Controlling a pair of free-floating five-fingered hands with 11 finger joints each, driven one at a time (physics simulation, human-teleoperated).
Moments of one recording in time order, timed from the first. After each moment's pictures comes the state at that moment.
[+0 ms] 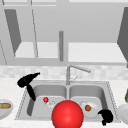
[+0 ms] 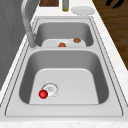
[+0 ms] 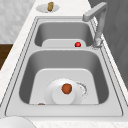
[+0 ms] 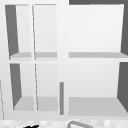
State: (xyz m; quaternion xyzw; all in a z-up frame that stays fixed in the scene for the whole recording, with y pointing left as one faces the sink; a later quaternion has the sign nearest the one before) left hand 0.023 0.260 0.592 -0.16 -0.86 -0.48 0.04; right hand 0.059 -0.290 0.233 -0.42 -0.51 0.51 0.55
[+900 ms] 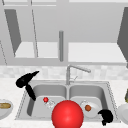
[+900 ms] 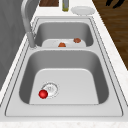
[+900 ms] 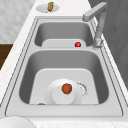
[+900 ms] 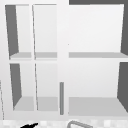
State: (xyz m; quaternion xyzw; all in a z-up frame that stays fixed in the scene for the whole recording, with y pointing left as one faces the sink) left hand 0.000 0.258 0.612 -0.14 -0.87 -0.47 0.03; right hand 0.059 -0.290 0.233 -0.42 -0.51 0.51 0.55
